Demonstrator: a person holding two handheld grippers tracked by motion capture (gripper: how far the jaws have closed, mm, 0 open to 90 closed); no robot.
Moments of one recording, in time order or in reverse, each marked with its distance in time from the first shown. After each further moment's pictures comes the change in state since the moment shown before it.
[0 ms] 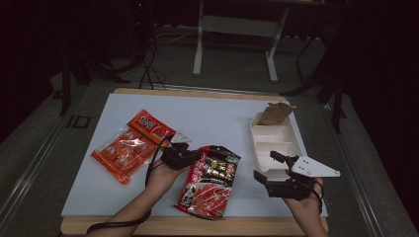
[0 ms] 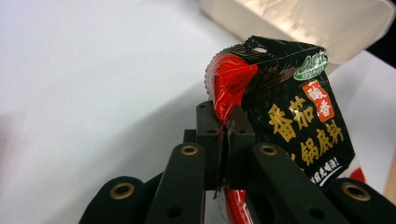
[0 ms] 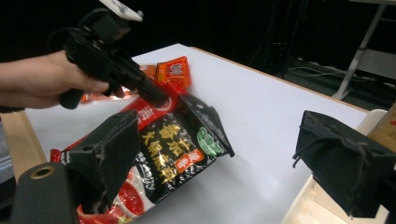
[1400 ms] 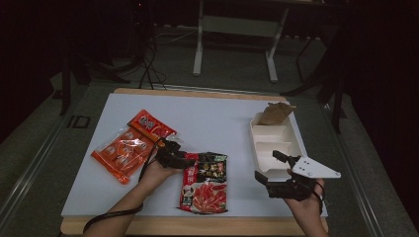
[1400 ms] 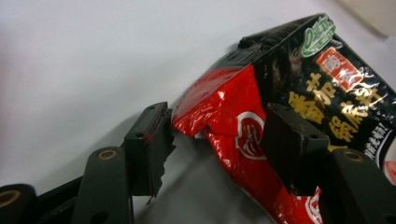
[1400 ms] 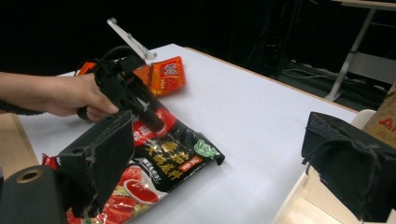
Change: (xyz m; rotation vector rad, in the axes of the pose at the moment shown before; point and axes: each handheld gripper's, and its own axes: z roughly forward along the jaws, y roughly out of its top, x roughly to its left) left arm 0.063 -0.037 0.041 0.145 -0.029 -0.082; right arm -0.001 -0.002 -0.001 -0.006 -0.021 -0.012
